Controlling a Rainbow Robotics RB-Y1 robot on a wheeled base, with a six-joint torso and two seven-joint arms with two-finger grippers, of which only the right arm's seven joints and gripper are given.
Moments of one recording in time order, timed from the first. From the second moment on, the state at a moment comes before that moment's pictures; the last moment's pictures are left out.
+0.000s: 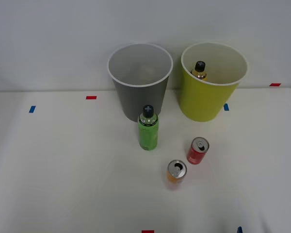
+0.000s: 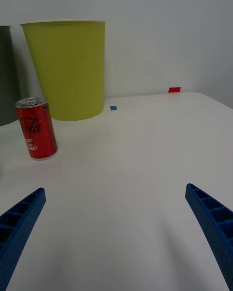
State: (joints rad) arm 1.06 -0.06 0.17 -1.74 0.04 -0.89 1.44
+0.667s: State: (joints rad) arm 1.06 -0.06 0.17 -1.74 0.04 -0.89 1.44
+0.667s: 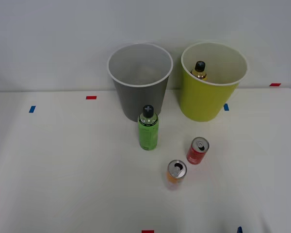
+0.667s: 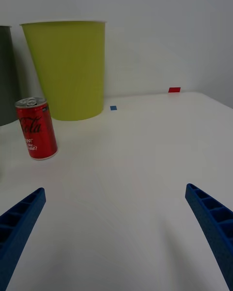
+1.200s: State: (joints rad) arm 1.06 -0.06 0.17 -1.74 0.04 -0.89 1.44
